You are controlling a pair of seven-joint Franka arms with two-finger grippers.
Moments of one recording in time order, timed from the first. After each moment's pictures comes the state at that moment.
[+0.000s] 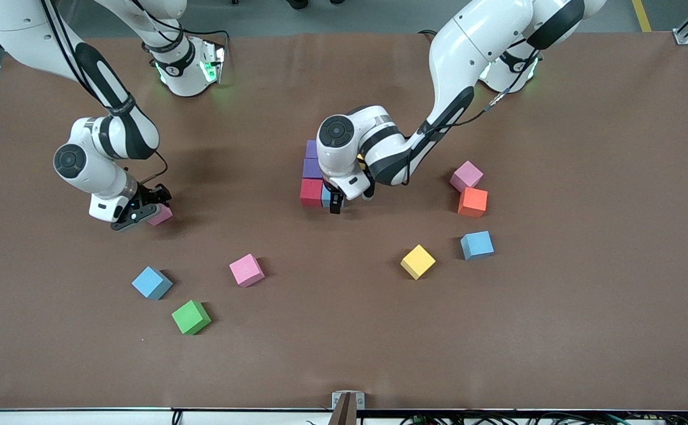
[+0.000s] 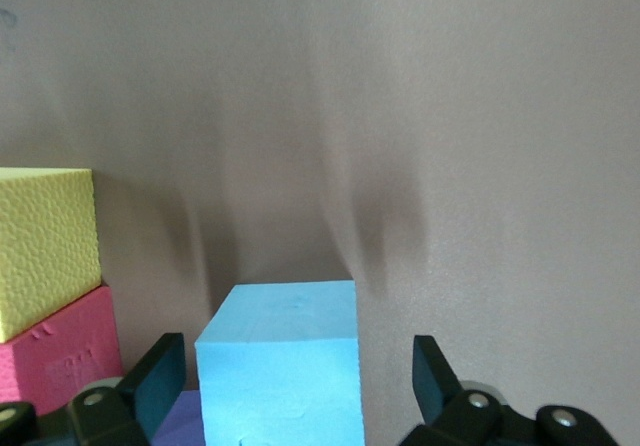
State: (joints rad) left arm -0.52 0.78 -0.45 -1.56 0.35 2.27 -2.52; right arm -0.27 0.31 0.18 -2.42 -0.12 2.65 -0.47
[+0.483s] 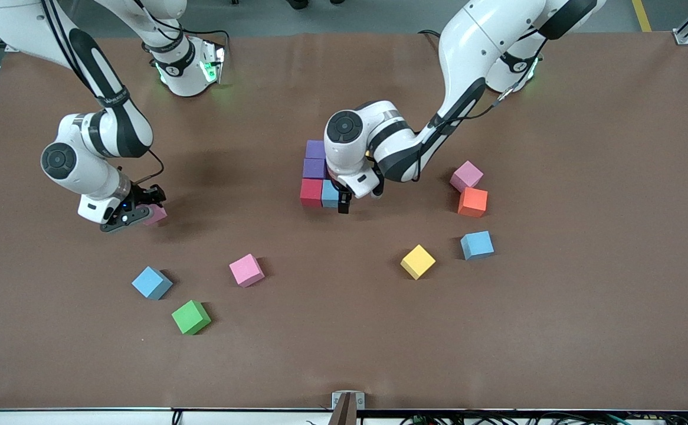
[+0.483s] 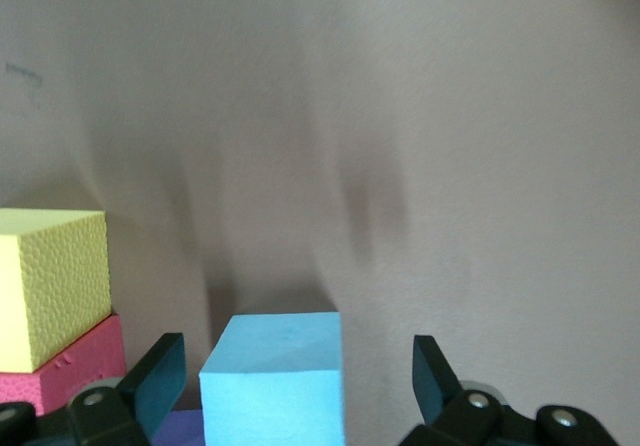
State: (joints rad) left arm -0.48 0.71 -0.45 -1.63 0.35 2.26 -2.50; right arm -0.27 0.23 0.25 -2.34 -0.12 2.48 -0.28
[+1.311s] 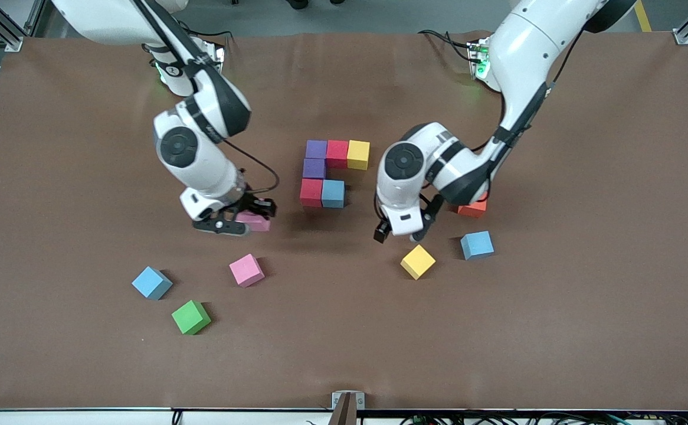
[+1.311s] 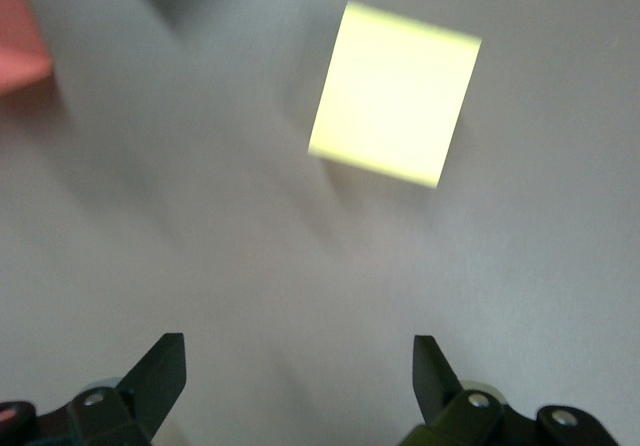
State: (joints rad) left arm -0.25 0.65 -0.45 -1.64 0.35 2.20 -1.80; right arm 0.10 0.40 0.45 -1.90 -0.04 2.34 0.77
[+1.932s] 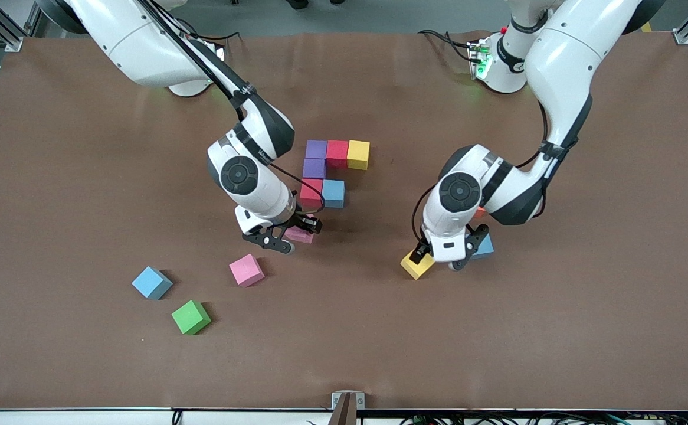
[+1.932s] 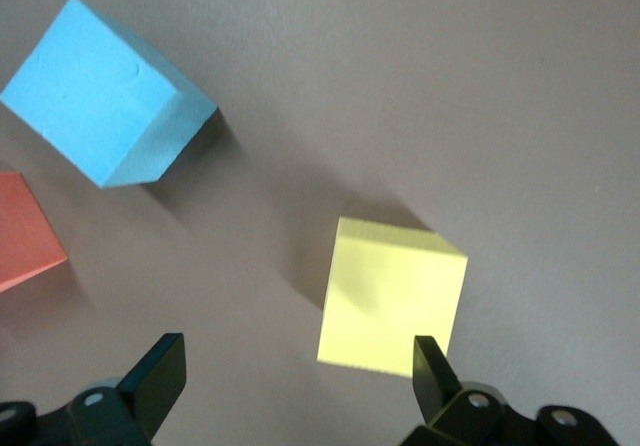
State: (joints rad) left arm -0.11 0.65 -0.45 -1.63 0.35 2.20 -1.58; right arm 0.25 0.63 0.39 -1.68 -0.10 2.33 0.96
